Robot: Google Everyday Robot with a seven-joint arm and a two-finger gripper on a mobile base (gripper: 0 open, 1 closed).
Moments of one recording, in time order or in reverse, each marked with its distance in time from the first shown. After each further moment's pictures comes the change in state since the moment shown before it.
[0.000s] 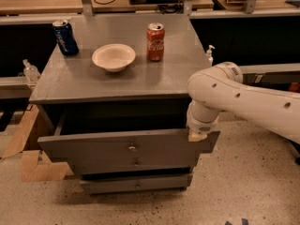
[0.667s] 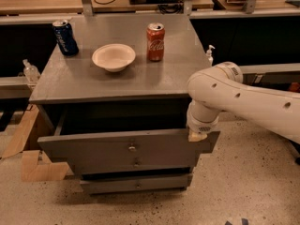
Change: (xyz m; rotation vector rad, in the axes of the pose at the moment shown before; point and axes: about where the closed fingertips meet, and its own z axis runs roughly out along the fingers) arm 0.000 0.000 0.000 0.000 0.000 0.000
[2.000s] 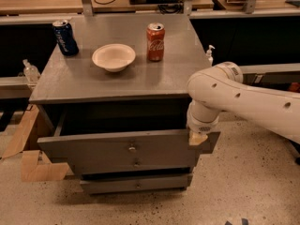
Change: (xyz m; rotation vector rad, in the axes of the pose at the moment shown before) arm 0.000 0.000 0.000 0.000 0.000 0.000
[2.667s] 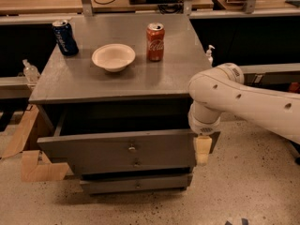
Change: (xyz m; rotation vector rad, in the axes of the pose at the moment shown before) arm 0.000 0.000 0.000 -0.001 0.000 0.000
